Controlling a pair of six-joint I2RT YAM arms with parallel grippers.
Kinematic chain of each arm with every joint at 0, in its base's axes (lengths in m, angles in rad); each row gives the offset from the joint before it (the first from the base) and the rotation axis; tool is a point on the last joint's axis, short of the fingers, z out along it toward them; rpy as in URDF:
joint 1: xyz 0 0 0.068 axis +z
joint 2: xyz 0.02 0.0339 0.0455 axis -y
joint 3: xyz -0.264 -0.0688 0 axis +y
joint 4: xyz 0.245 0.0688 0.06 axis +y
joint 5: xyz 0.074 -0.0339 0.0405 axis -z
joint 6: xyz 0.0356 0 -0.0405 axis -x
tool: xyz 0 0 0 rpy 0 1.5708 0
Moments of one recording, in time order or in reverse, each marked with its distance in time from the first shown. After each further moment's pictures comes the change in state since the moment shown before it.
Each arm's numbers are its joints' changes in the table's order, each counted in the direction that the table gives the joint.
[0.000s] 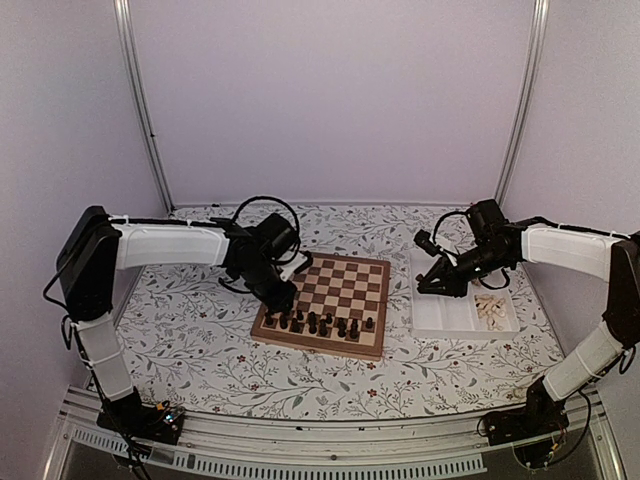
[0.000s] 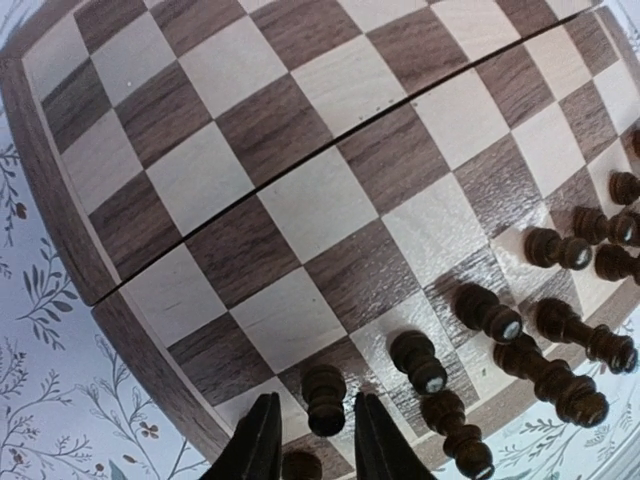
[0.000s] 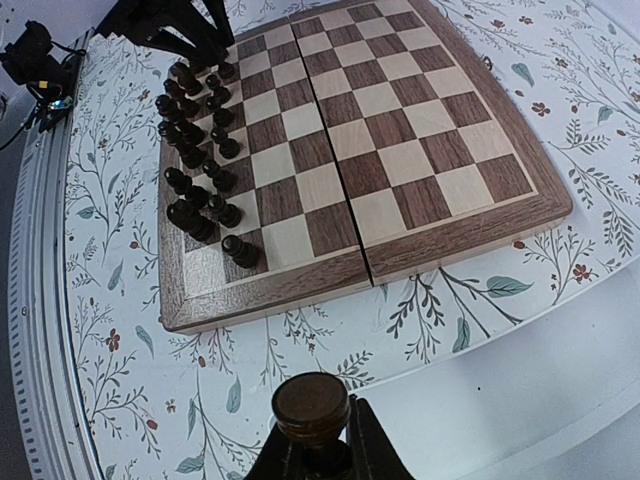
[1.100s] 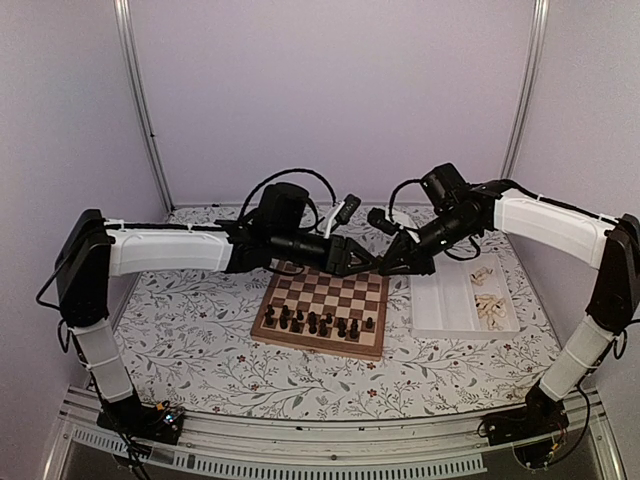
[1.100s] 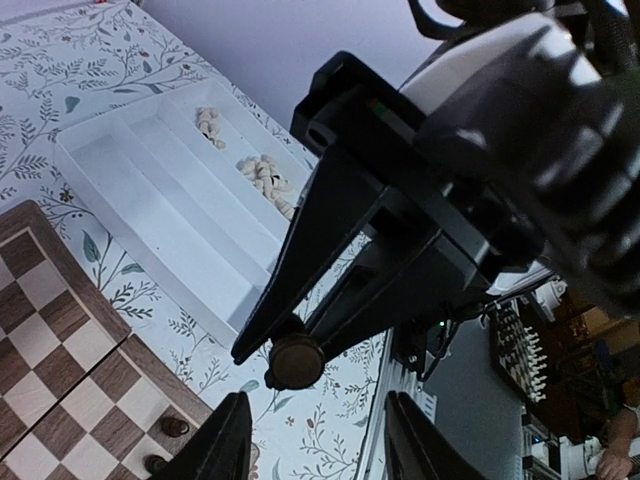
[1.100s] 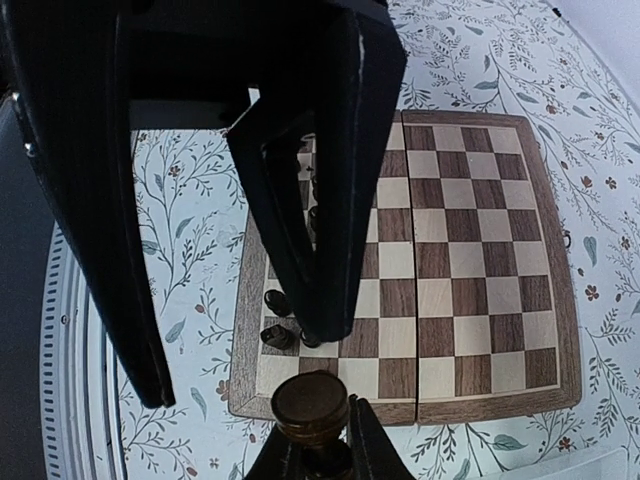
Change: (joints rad) left arm -0.093 0.029 -0.025 -0.762 0.589 0.441; right arm 0.250 -0.135 -0.396 0.205 0.024 0.048
